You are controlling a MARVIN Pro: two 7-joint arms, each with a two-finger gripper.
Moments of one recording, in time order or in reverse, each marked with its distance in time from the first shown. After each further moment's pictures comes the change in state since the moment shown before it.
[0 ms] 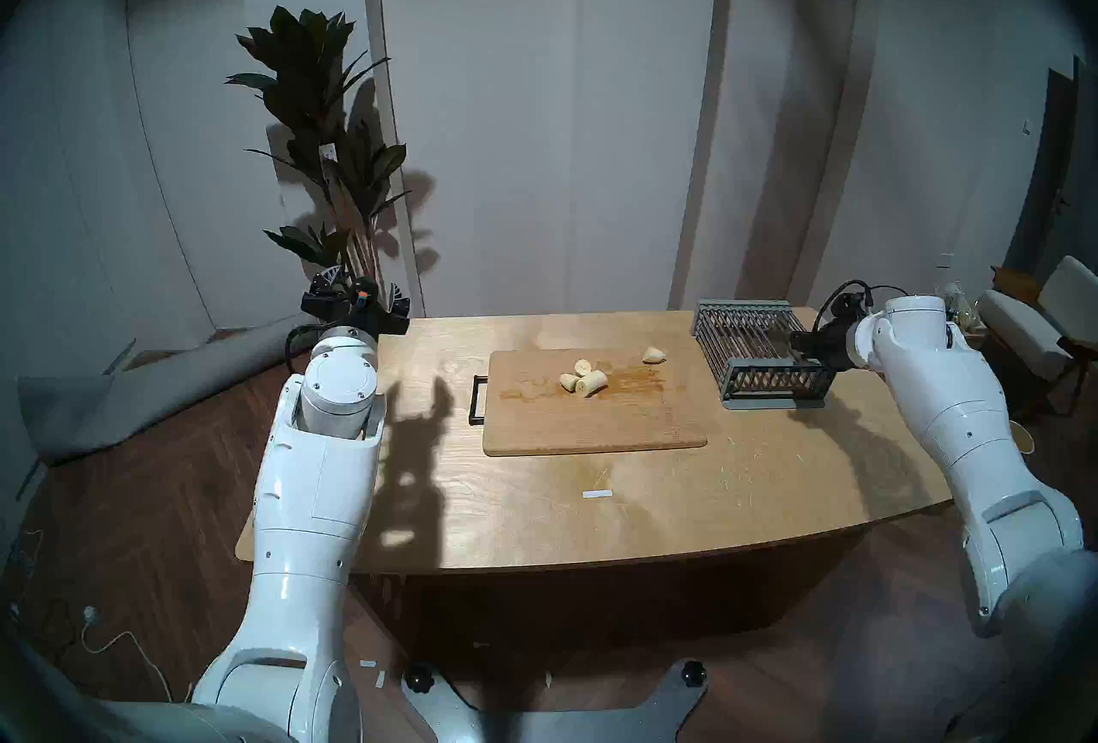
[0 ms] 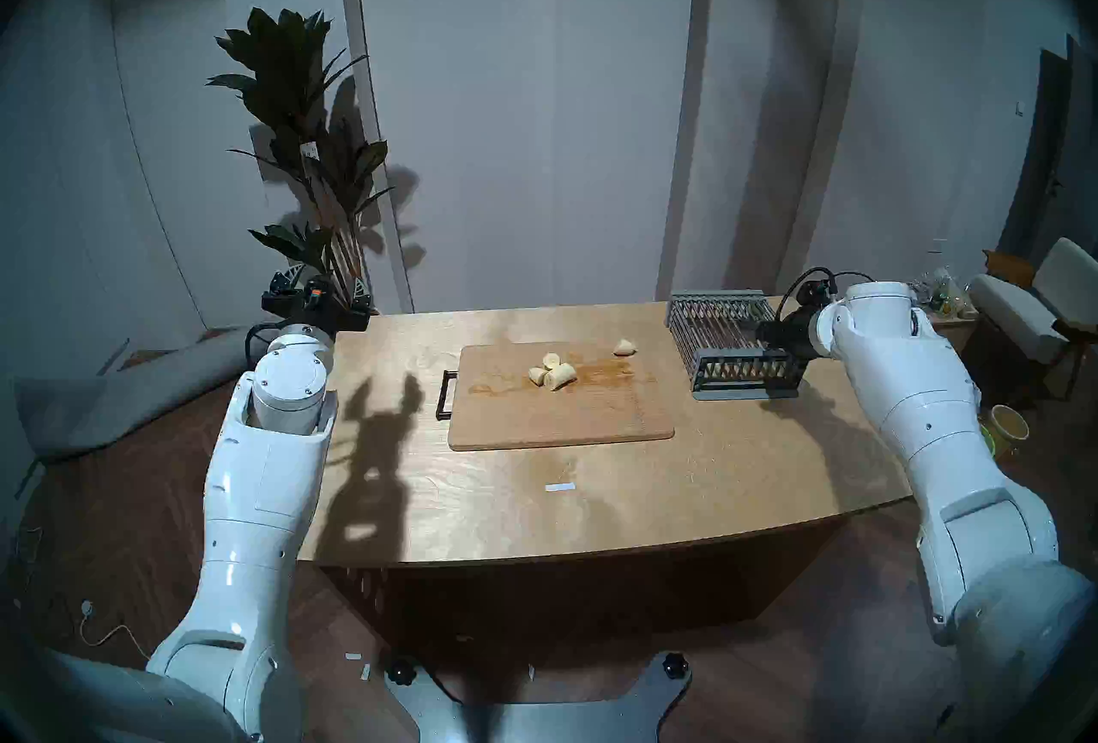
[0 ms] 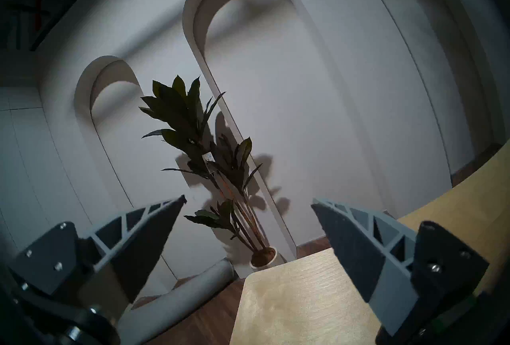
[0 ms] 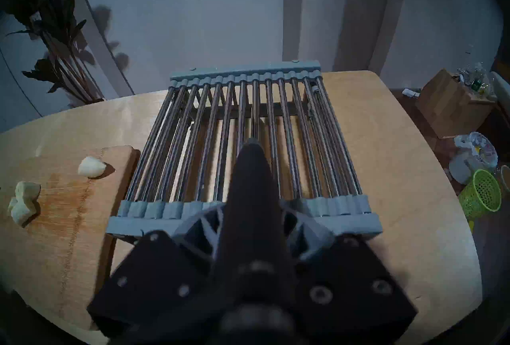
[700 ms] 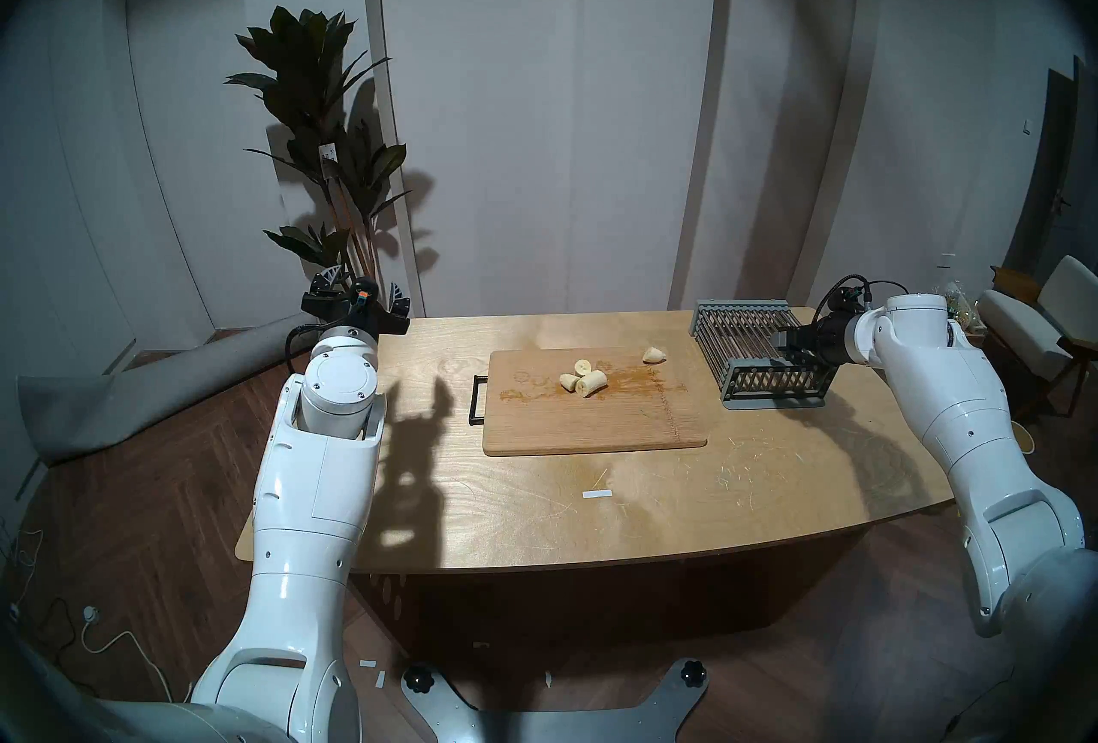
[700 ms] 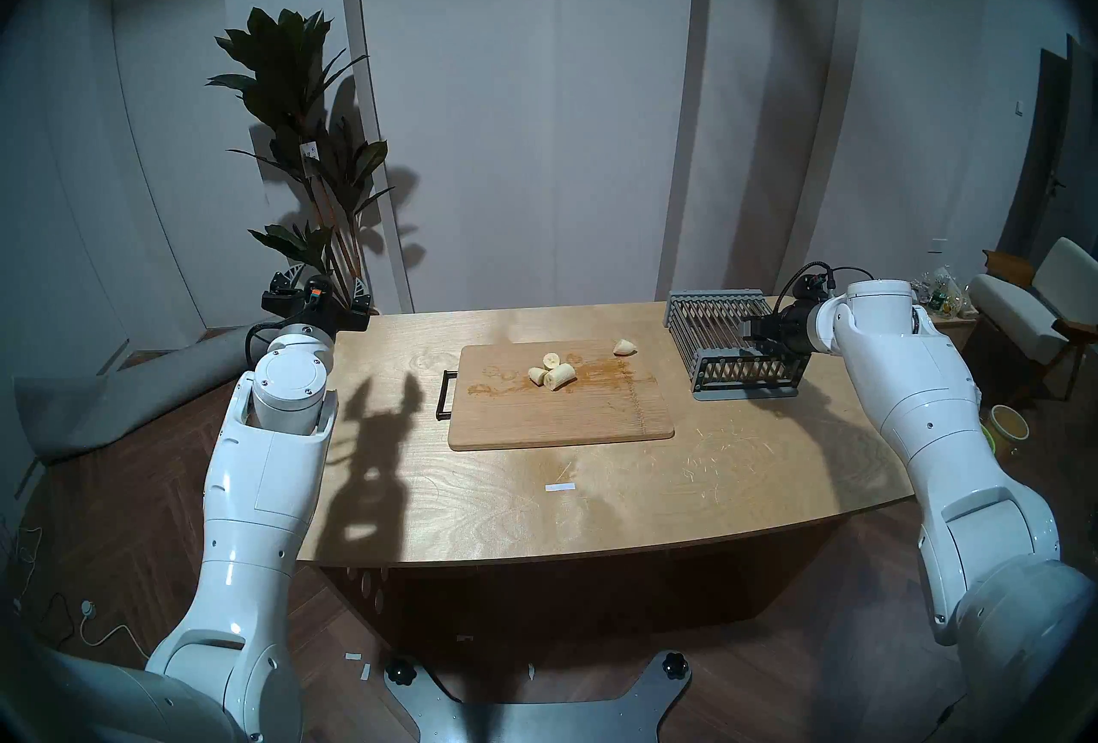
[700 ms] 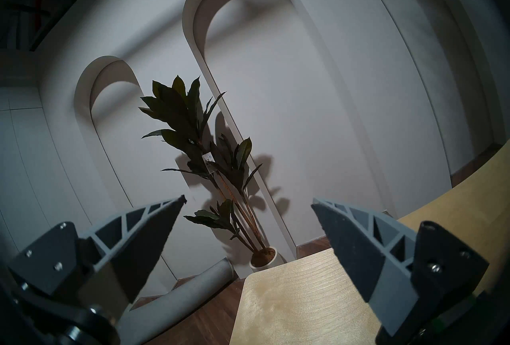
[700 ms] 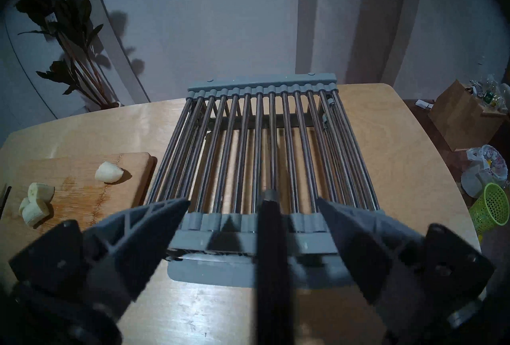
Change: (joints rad) left arm 0.000 0.002 0.002 0.000 -0.003 0.000 0.001; right arm -0.033 0.014 0.026 -0.080 0.018 0.002 0.041
